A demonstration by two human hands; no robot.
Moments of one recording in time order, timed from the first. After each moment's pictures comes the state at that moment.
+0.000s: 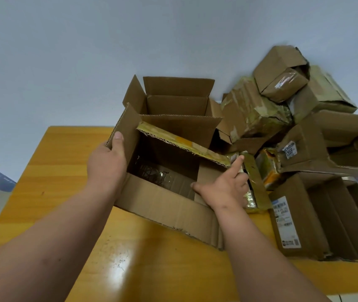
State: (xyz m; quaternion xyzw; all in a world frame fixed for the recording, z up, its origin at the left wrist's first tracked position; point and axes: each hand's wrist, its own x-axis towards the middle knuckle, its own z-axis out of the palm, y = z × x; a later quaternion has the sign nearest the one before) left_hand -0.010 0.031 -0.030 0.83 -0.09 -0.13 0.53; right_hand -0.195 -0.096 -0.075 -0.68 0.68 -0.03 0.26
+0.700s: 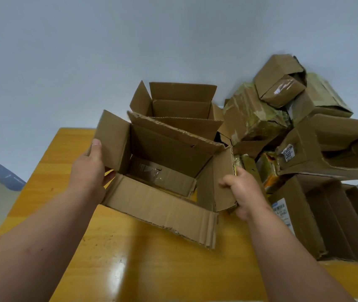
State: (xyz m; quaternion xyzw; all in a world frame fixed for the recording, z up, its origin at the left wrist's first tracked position) left_hand 0.003 0.069 -0.031 0.69 0.05 -0.20 0.69; right_hand -0.245 -0.106 -0.044 -0.57 0.52 -0.16 0.61
